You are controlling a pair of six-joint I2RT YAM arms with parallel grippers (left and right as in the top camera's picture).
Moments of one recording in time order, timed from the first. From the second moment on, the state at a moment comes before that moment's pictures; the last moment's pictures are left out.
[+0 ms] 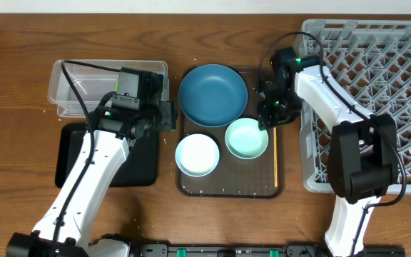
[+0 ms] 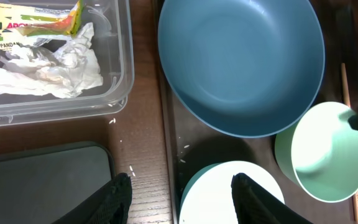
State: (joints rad) left arm -0.22 1.40 1.09 -0.71 0.18 -0.20; right arm 0.26 2.08 1.55 -1.12 -0.27 -0.08
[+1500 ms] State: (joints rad) left arm -0.22 1.40 1.09 -0.71 0.18 -0.20; right arm -0.13 1.67 1.62 -0.41 0.72 -0.02
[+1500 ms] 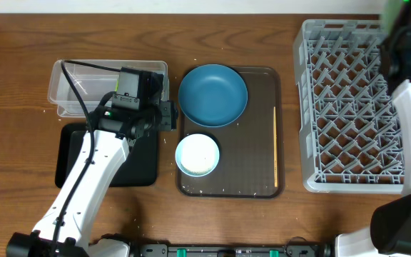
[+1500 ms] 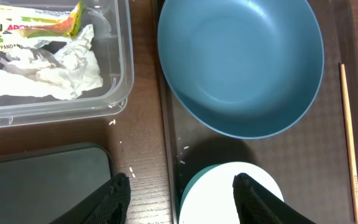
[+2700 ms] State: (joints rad) left arm -0.22 1.40 1.09 -0.71 0.18 -0.20; right arm -0.42 2.15 1.63 -0.01 1.17 -0.31
